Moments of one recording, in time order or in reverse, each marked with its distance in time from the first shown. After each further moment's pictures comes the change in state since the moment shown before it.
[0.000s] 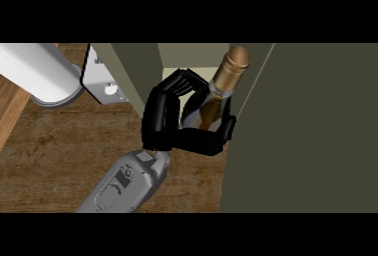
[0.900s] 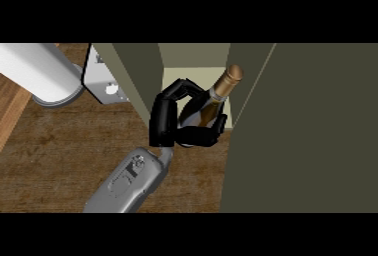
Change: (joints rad) left arm 0.001 0.002 -0.012 0.246 0.046 0.025 -0.227; right arm -0.054 0.004 -0.017 0.015 0.004 -0.013 0.010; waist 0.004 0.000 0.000
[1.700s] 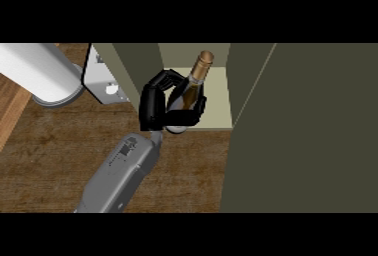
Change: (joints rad) left arm -0.069 0.001 0.154 0.223 0.062 -0.097 -0.153; right arm 0.007 -0.002 -0.013 -0.004 -0.006 0.008 -0.003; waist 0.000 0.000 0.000
